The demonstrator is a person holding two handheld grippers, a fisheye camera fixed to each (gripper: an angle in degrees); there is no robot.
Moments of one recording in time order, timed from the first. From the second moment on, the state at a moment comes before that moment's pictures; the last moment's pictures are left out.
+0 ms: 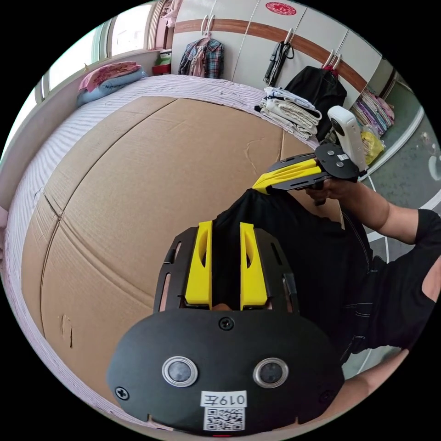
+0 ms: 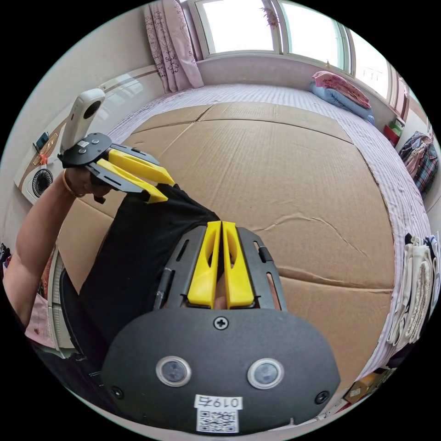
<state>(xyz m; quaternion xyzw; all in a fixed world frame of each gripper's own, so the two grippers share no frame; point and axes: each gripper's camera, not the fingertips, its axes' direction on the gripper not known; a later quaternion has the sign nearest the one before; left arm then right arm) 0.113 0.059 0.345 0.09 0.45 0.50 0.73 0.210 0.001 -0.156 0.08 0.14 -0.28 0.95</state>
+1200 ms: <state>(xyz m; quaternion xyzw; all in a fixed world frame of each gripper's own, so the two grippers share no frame) 0.105 0.006 0.446 0.01 0.54 0.36 0.76 0.244 -0.048 -0.206 0.04 0.00 -0.16 0.99</state>
